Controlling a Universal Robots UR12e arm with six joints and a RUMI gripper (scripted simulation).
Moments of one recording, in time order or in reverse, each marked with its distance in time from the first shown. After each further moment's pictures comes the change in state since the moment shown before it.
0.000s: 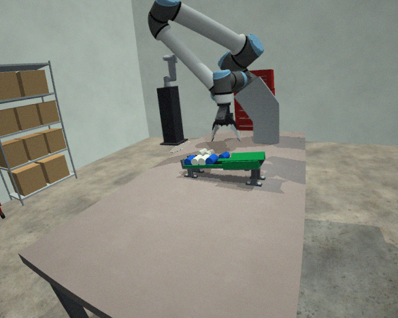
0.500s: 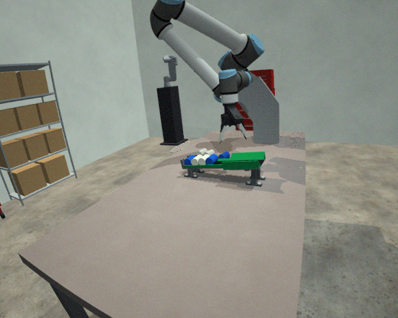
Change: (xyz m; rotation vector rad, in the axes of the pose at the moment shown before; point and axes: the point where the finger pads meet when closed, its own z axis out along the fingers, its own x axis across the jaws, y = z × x) arm -0.041 -0.005 0.000 -0.001 0.003 -0.604
